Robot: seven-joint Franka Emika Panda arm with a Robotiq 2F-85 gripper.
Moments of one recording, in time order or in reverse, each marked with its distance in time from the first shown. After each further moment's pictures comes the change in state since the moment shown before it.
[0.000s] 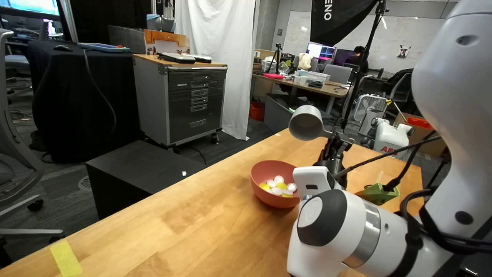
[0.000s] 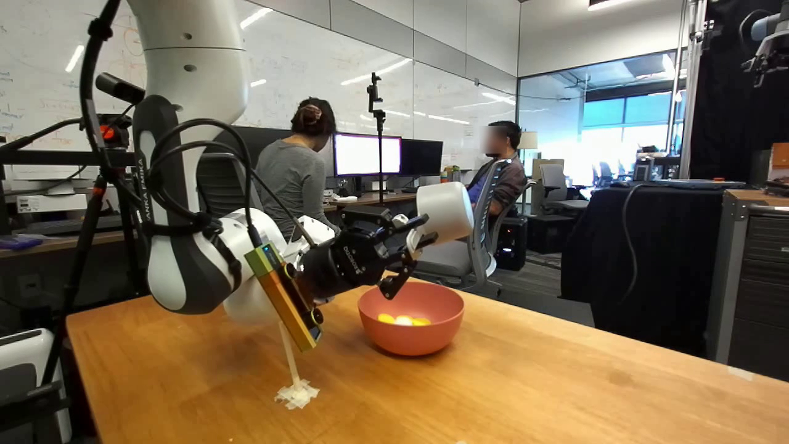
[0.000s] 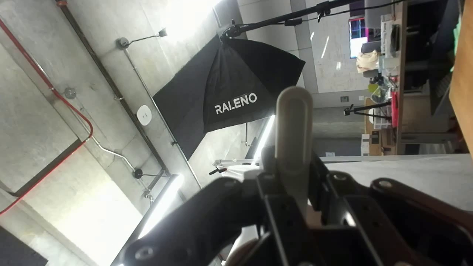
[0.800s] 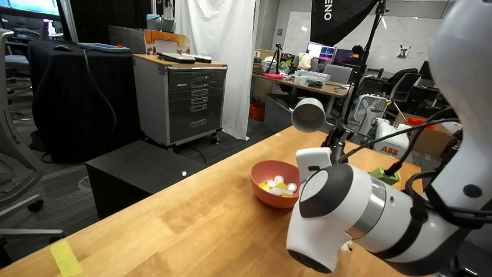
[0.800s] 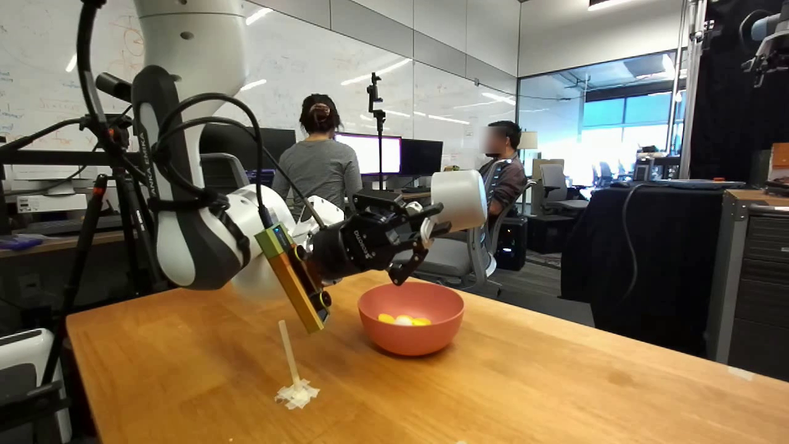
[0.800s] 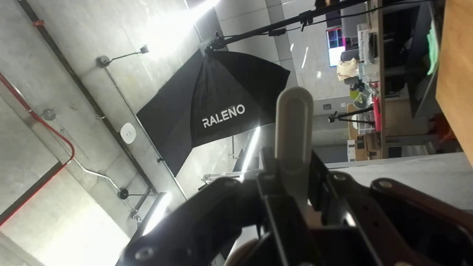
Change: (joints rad) arm -0.051 -0.087 0.023 -0.029 0.001 0.078 -0.006
